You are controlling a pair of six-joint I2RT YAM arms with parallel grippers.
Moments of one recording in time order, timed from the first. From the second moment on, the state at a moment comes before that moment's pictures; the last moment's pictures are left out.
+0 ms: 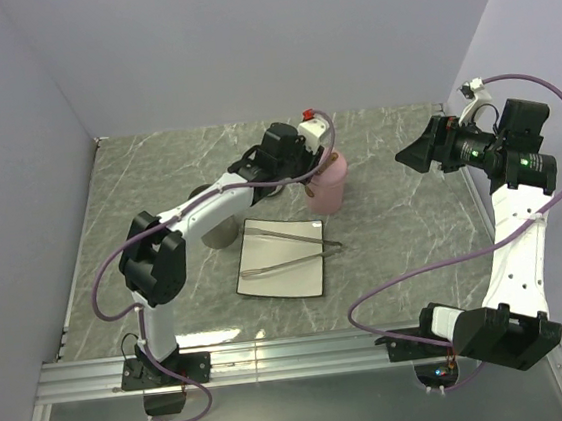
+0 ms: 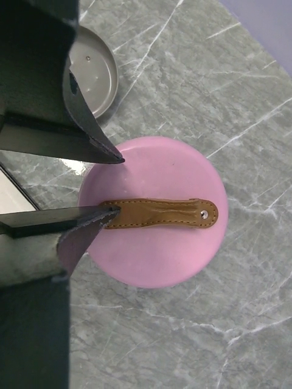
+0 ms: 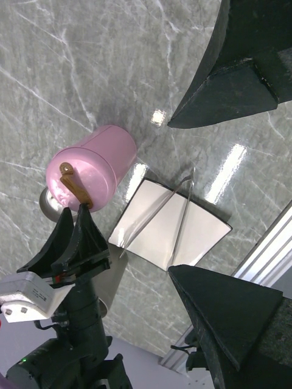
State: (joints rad) left arm -0.74 1.93 1.62 -0.15 0.07 0.08; right arm -0.36 1.17 1.42 -0.88 -0.91 -0.01
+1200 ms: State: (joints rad) left arm -0.66 1.94 1.76 -0.29 0.25 0.10; right arm -0.36 1.16 1.35 -0.88 -0.93 -0.05
